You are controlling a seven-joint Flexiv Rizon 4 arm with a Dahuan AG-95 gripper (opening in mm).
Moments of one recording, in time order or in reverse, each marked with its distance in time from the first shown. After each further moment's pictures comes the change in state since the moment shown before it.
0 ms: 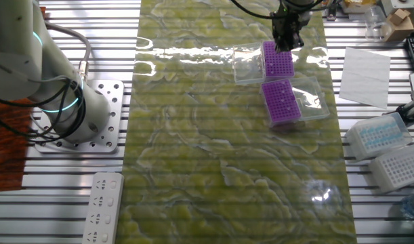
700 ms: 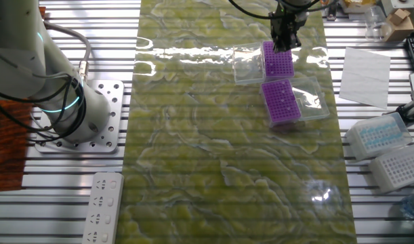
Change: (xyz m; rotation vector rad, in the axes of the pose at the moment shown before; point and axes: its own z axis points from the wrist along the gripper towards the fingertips) arm 0.001 0.000 0.012 0.001 0.007 -0.002
